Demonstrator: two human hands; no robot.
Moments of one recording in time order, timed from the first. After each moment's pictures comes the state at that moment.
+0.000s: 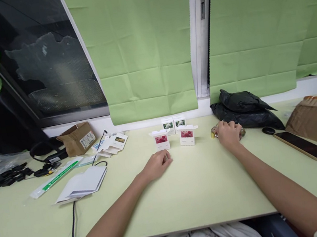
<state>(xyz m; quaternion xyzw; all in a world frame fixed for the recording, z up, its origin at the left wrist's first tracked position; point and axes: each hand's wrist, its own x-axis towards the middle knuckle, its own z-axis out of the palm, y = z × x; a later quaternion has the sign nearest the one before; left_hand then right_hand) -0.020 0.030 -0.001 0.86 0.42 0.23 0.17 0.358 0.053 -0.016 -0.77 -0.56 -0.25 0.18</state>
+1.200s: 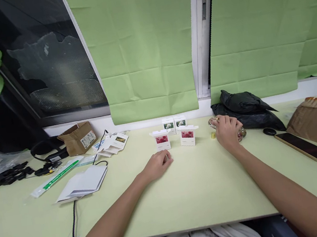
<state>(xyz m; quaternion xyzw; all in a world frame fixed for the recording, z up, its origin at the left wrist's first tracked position) -0.019 0.028 0.000 0.86 0.42 0.24 0.18 0.343 0.049 0.000 -0.72 -0.54 -0.30 0.32</state>
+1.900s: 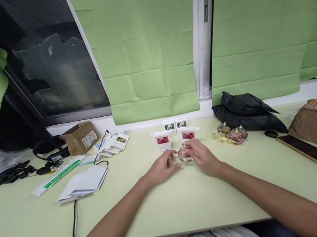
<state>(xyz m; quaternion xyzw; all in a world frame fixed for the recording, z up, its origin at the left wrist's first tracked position) -0.007 0.018 -0.007 0.84 0.39 0.28 0.25 0.240 -0.002 -0.011 -0.36 -0.81 0.06 0.46</state>
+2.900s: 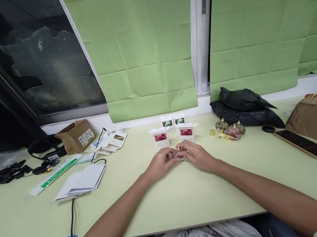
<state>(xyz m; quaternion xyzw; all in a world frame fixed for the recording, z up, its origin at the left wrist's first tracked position) 0.001 0.020 -0.006 0.84 0.38 0.31 0.23 0.234 0.003 -0.020 -0.34 -0.83 0.13 0.42</state>
